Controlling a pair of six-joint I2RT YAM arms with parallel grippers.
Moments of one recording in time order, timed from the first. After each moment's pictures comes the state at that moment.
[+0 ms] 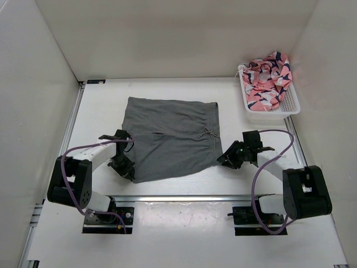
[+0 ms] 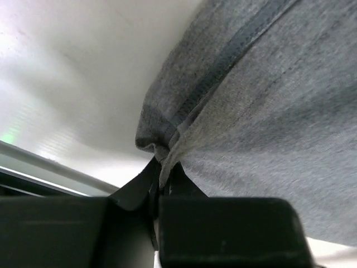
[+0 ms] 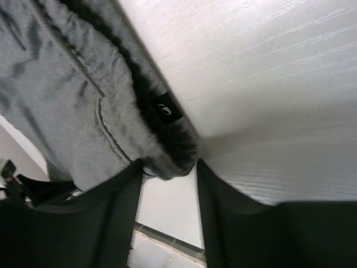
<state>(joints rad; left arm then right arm) -0.22 1.43 0.70 -0.88 0.02 -1.03 0.19 1.30 0.50 -0.23 -0.36 0.89</state>
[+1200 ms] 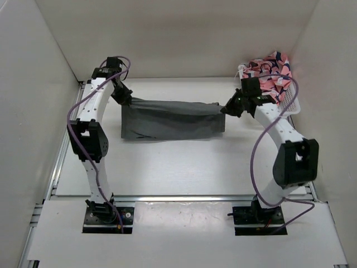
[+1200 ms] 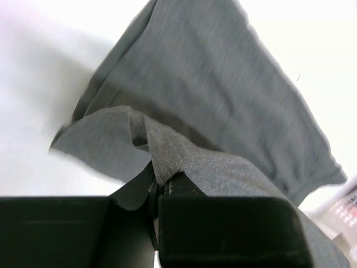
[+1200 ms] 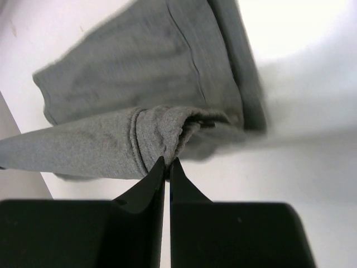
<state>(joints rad) -0.10 1.98 1.97 -1.11 -0.08 -0.83 0.20 1.57 1.30 -0.56 -0.16 0.79</state>
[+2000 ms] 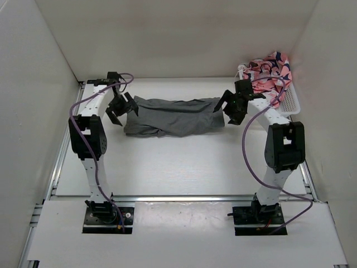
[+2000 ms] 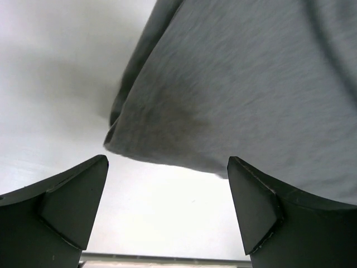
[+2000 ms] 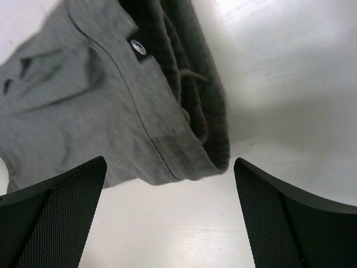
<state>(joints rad) -0.05 2.10 1.87 -1.07 0.05 -0.61 0.19 1.86 1.45 -0.57 -0.13 0.72</state>
